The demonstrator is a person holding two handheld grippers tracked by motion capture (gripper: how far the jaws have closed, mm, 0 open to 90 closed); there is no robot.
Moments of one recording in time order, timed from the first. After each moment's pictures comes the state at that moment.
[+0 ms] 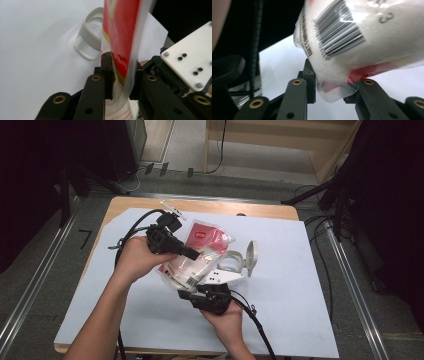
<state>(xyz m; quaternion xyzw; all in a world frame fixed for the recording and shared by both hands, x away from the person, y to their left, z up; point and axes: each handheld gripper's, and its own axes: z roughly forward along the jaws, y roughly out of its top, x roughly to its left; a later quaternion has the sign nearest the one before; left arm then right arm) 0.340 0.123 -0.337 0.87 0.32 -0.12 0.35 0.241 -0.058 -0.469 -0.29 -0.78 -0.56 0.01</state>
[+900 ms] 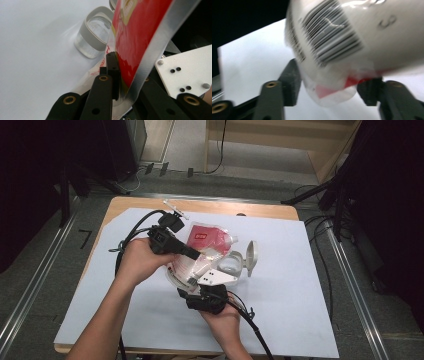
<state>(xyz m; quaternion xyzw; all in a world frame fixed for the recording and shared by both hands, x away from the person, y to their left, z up) 0.333 0.114 -0.333 0.86 0.36 -0.11 0.33 0.240 -0.046 -0.470 -0.33 -0.79 -0.52 -0.09</state>
